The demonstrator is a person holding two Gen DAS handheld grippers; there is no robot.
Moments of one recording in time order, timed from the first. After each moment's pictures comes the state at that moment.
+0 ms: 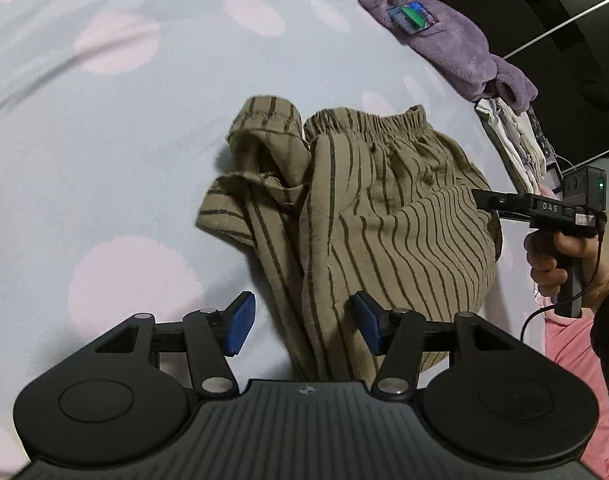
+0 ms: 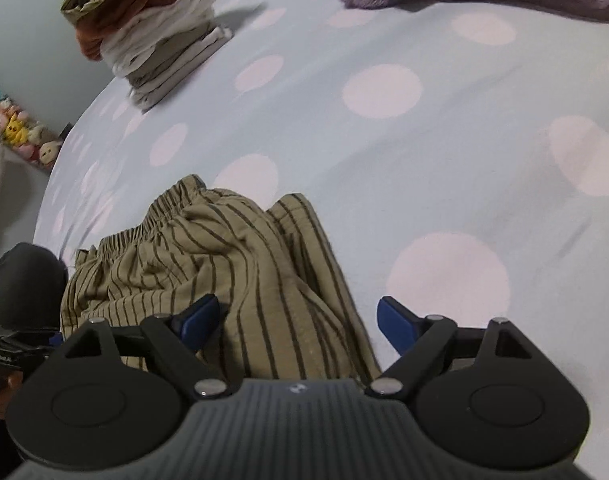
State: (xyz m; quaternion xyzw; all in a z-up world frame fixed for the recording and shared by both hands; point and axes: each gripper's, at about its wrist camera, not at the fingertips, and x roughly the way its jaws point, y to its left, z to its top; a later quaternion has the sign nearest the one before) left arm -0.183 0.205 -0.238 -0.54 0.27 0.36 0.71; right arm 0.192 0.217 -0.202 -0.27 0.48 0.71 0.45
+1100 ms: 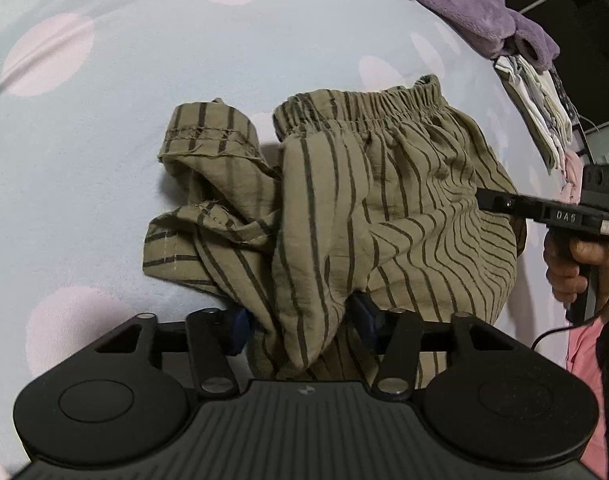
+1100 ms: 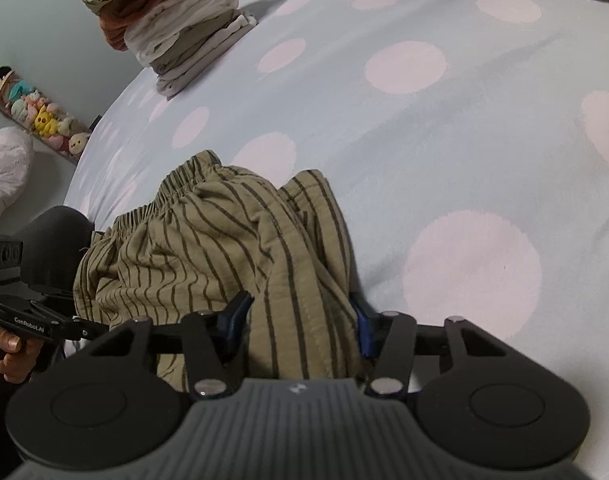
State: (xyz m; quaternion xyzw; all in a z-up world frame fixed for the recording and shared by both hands) left arm -0.144 0.240 -0.247 -0.53 0.35 0.35 0.69; right arm 0.199 0.204 -0.217 -0.24 0.48 0.73 0.42
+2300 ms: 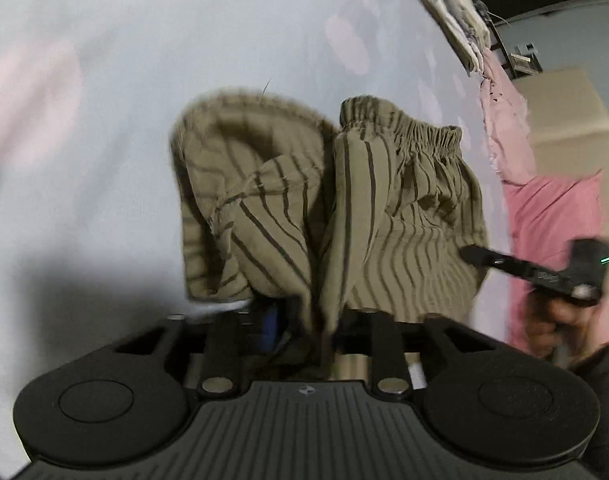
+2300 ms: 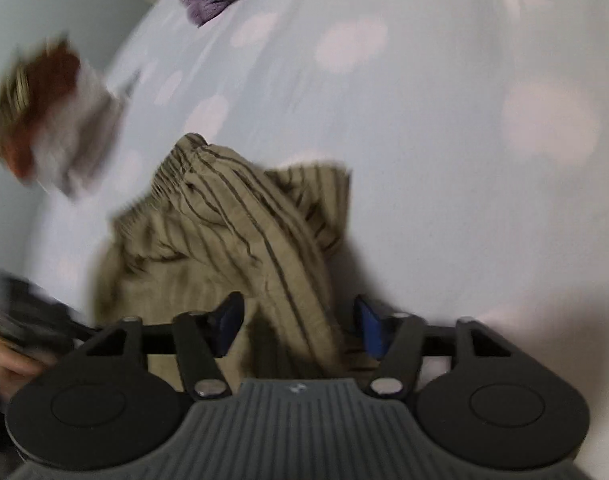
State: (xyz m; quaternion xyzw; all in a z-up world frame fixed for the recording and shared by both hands) left arm -0.210 0.303 -0.246 -0.50 0.42 0.14 0.75; right arm 0.097 0.038 -0.166 -0.15 0.55 0.51 0.64
